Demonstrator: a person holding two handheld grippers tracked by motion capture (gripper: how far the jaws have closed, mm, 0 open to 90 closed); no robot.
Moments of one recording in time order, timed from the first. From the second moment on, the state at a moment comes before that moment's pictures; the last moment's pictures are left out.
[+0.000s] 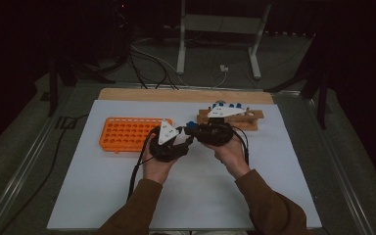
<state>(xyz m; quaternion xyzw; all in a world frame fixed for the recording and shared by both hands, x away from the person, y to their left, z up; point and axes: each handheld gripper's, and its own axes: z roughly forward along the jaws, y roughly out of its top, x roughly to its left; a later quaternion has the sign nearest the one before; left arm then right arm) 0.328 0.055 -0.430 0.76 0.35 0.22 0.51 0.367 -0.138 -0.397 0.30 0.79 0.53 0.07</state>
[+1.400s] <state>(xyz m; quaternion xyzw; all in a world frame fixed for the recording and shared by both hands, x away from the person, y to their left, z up) 0.341 0.095 -0.435 0.73 0.36 0.26 0.52 0.358 -0.213 -0.407 0.36 0.76 0.49 0.20</state>
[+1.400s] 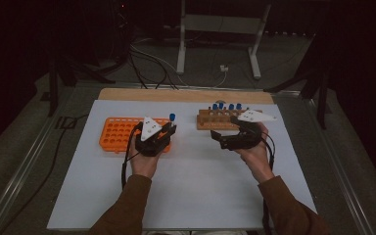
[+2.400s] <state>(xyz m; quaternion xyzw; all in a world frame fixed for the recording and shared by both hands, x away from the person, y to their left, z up) 0.355 0.114 -0.473 0.72 0.38 0.25 0.53 0.324 -0.284 -0.438 0.40 0.73 0.49 0.25</state>
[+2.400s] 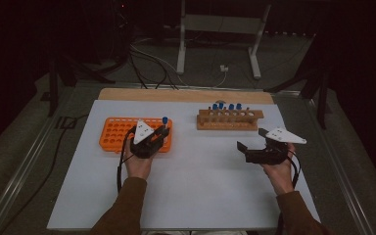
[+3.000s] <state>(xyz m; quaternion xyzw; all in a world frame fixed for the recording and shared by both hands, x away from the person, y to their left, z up) 0.360 0.116 -0.505 0.72 0.41 0.24 0.51 0.321 -0.295 -0.444 0.42 0.72 0.51 0.24</state>
